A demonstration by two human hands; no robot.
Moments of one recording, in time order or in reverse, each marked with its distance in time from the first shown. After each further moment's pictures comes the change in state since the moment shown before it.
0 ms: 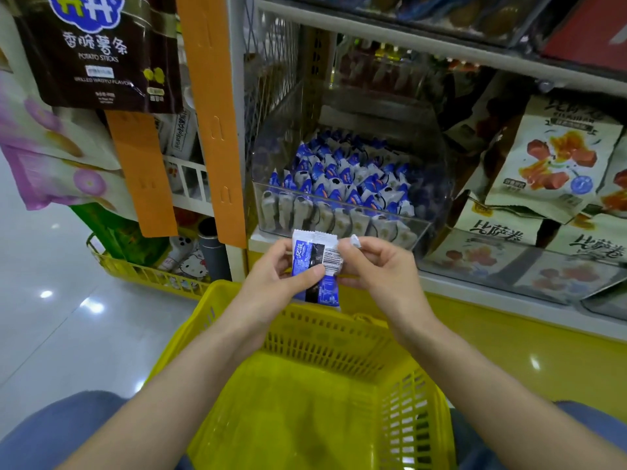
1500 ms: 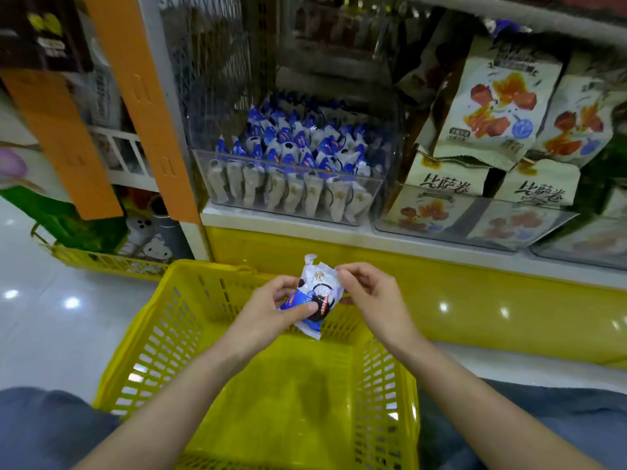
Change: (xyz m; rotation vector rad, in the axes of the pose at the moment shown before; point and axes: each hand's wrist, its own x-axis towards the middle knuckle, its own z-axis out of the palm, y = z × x) left_hand -0.015 -0.070 0.035 0.187 -0.154 -0.162; right_hand -0.033 0.078 -0.060 -0.268 0.095 0.004
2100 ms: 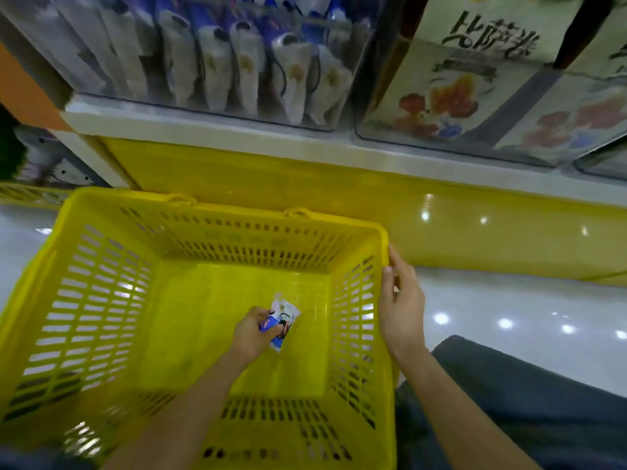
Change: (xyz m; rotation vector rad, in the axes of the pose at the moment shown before) left_hand 0.025 -0.233 0.052 0.389 0.071 -0.511; right_hand -0.041 0.150 -0.049 -0.322 0.329 0.193
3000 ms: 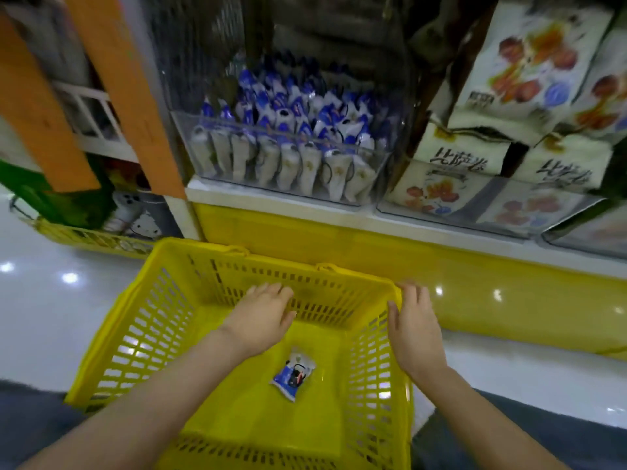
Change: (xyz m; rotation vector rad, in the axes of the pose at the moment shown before) left_hand -0.057 0.112 -0.113 0.955 0.182 0.689; right_hand 0.010 -0.060 -0.016 -0.548 -0.059 -0.268
